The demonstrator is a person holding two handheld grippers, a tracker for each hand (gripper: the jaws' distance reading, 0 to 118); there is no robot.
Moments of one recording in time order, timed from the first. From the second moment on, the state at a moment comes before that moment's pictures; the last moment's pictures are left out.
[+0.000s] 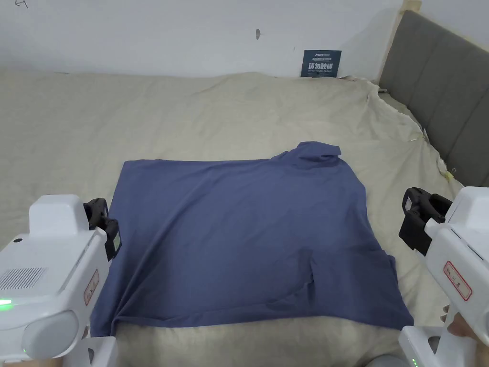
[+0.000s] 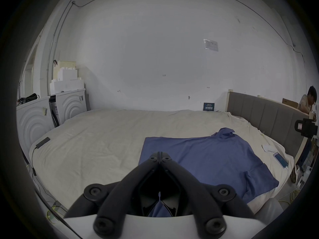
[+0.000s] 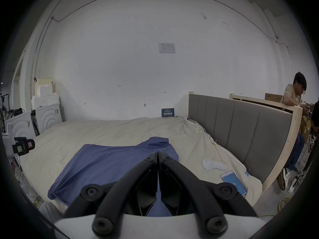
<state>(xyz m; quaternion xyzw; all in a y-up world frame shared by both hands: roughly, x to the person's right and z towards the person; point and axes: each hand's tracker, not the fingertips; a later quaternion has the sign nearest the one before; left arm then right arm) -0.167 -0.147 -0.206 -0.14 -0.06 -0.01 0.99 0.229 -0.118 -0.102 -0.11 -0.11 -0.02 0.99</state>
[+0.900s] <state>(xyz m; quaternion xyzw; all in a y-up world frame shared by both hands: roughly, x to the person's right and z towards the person) -0.217 -0.277 -0.251 -0.54 0.02 0.02 0.84 0.244 -0.147 -0.115 -0.16 -0.11 -0.03 0.98</state>
